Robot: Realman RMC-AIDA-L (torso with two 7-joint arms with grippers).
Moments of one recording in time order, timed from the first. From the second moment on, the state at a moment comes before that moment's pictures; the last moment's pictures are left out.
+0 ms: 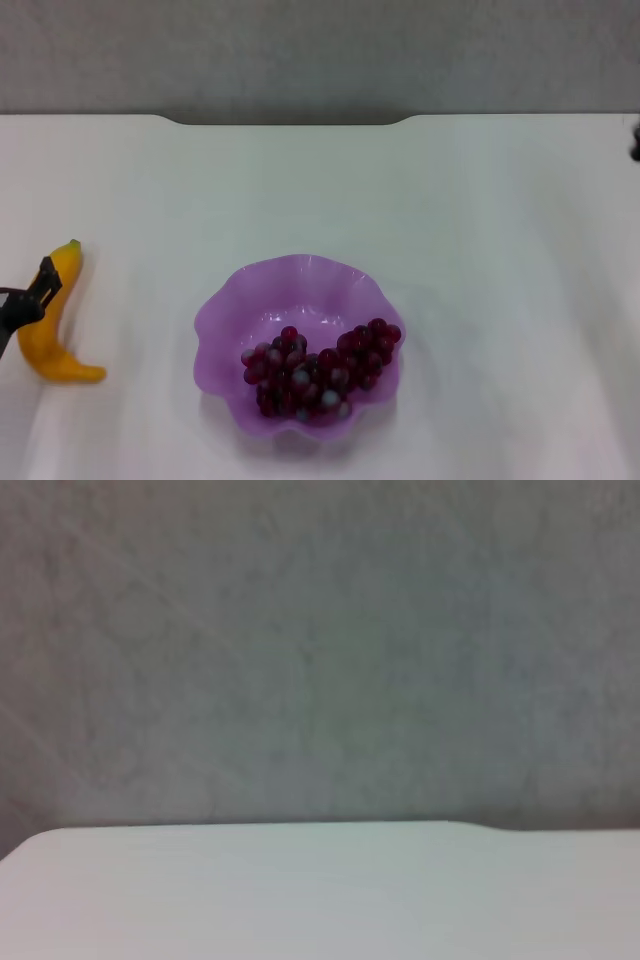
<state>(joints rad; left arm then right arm) -0.46 -2.04 -0.26 -0.14 1.51 0.94 -0.10 0.09 2.01 -1.87 -1.18 0.77 -0.47 -0.65</state>
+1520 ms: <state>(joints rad) -0.51 -2.04 -0.40 -0.15 1.60 0.73 -0.05 0.20 2.00 -1.98 -0.73 0.70 -0.51 -0.31</state>
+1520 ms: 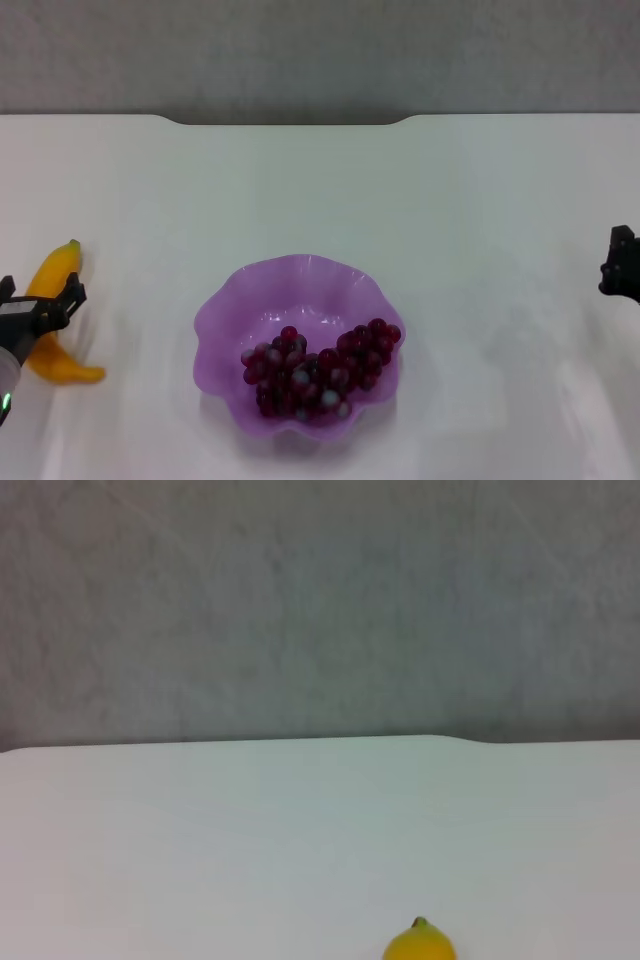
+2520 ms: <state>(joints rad) -0.49 -2.04 -0.36 -0.15 1.60 0.66 0.01 0.20 2.00 -1.98 -0.73 0.70 -0.51 -0.31</state>
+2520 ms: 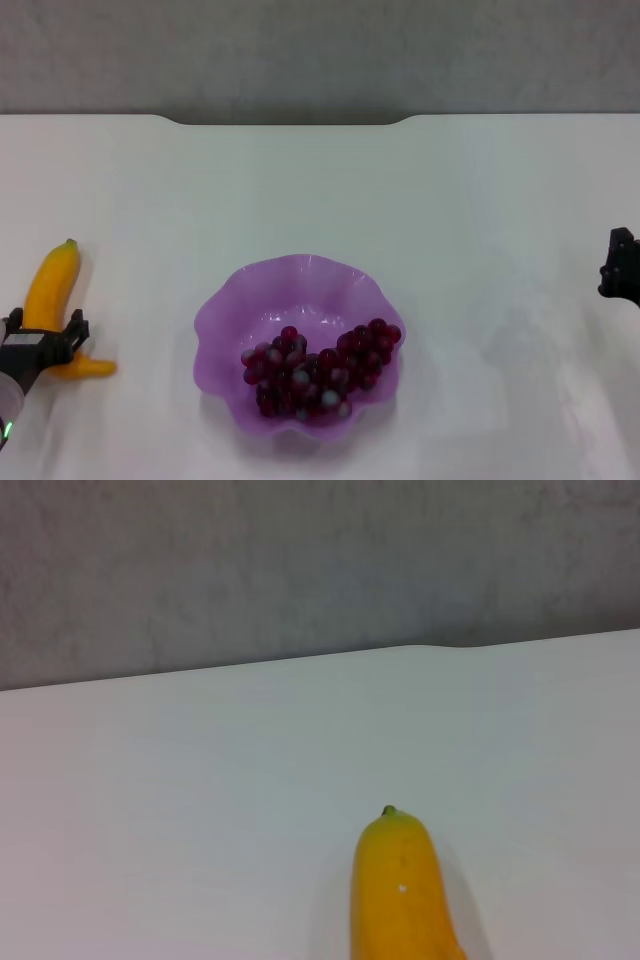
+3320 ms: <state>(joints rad) -0.49 -2.04 -0.36 -0.15 1.60 0.66 0.01 0.19 2.00 -1.98 -0.73 0.70 -0.51 -0.31</state>
